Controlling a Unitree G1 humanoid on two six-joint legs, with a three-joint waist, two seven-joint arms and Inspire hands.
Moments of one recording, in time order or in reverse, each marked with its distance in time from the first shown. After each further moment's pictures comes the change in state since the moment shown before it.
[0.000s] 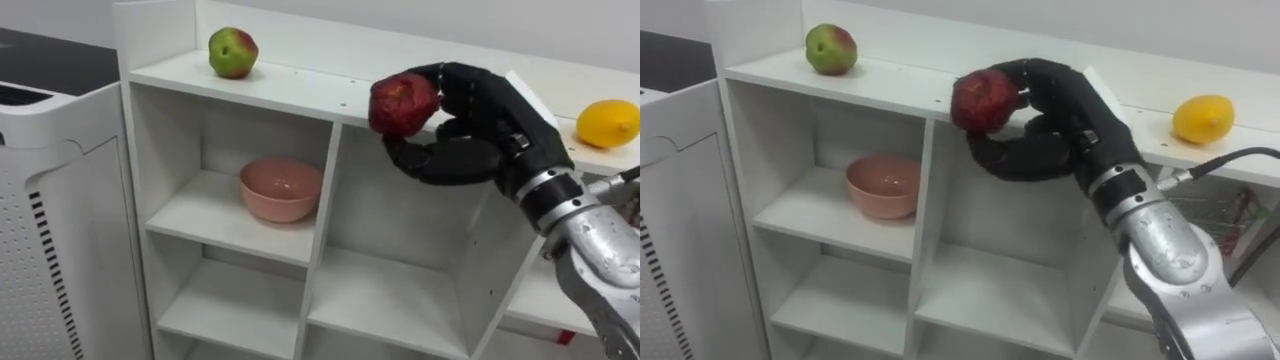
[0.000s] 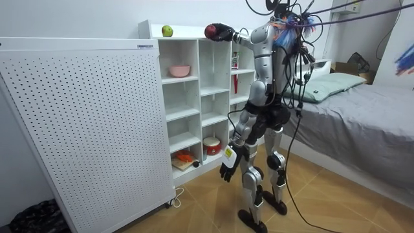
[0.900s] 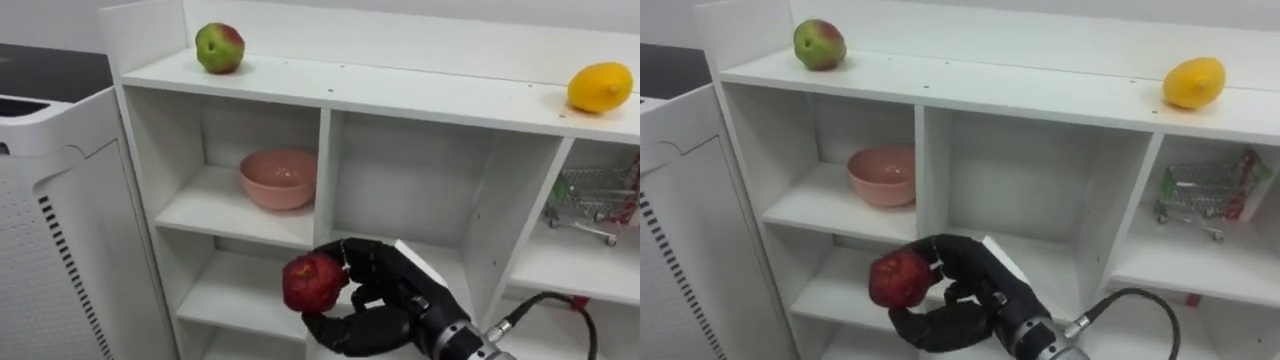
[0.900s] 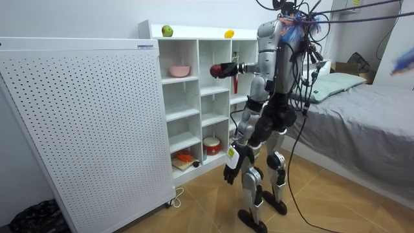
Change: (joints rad) left arm -0.134 0.002 -0.178 0.187 -0.104 -0.038 0.001; right arm 0.293 0.221 0.151 0.160 -0.086 -0.001 0.097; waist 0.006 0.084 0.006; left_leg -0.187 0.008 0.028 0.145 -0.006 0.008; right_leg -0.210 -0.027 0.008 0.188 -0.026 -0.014
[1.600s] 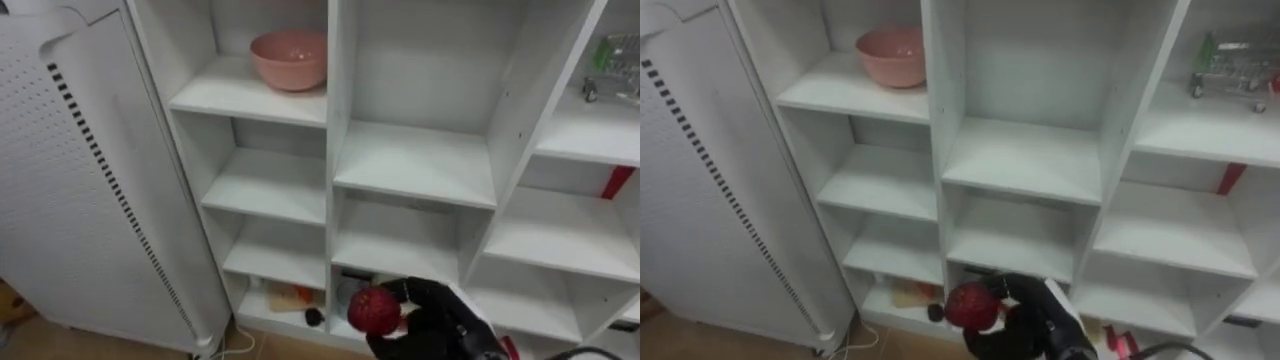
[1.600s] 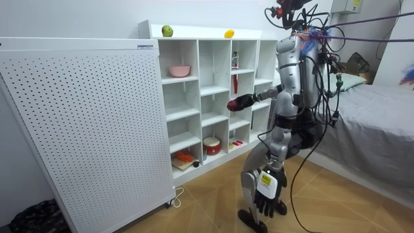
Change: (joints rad) left arm -0.007 0.005 -0.080 0.026 -0.210 -0.050 0.043; right arm -0.066 -0.026 -0.048 0.375 -0.006 -0.093 -0.160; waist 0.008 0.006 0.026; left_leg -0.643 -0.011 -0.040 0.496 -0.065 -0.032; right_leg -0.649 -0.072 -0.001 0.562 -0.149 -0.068
